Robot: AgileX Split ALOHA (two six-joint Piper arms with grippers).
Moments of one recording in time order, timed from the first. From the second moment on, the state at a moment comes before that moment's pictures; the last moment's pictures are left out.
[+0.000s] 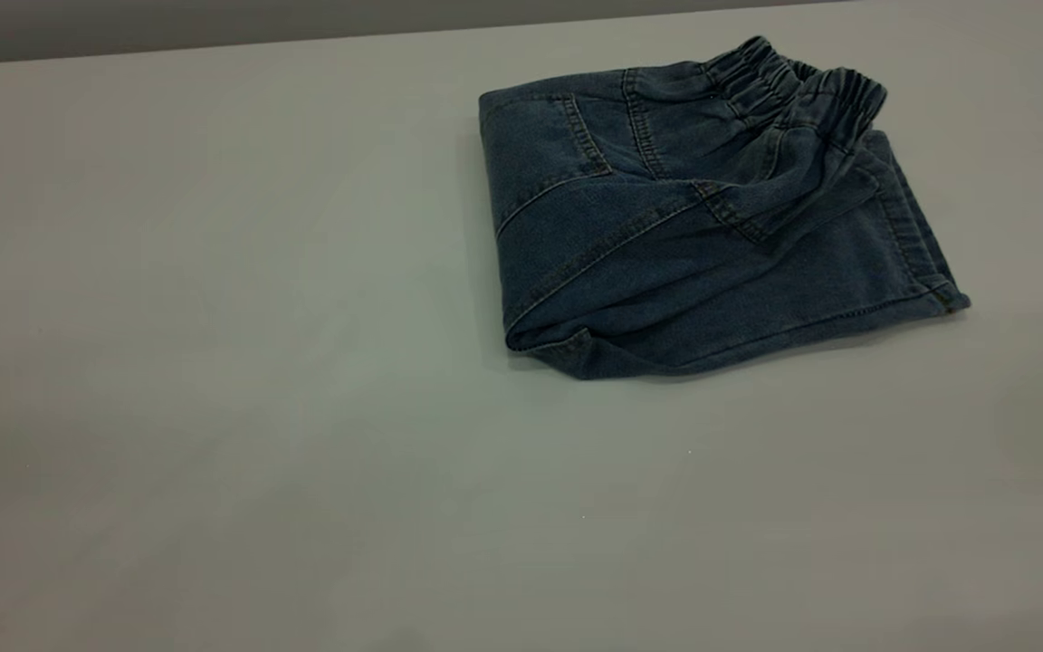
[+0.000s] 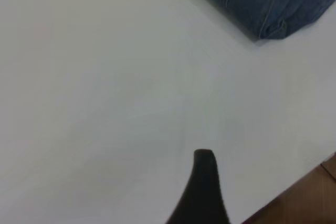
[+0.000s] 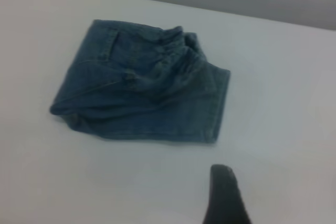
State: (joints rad) left arm -0.61 0.28 -0.52 0.10 1.03 -0.04; right arm 0.01 0.00 -0.51 0.23 1.08 -0.27
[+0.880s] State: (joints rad) left arm -0.61 0.28 -0.50 0.04 1.08 -0.07; right arm 0.01 0.00 -0.51 0.24 1.08 -0.27
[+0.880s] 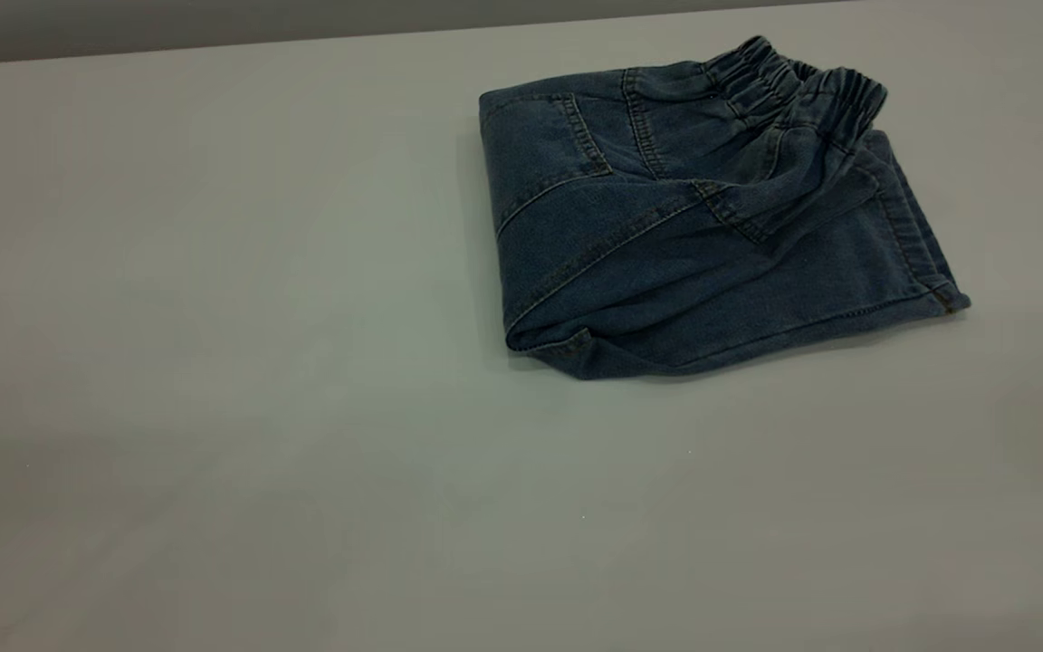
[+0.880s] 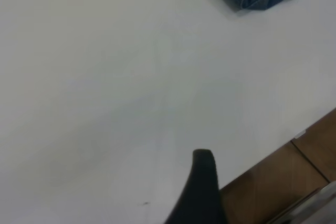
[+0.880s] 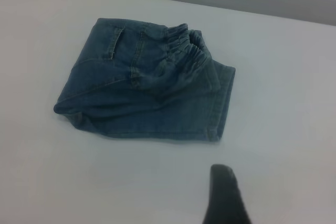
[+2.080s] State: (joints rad) left arm -0.01 0.06 -0.51 0.05 1.08 -0.07; right arm 0.11 0.00 -0.51 0.24 1.08 -0.27
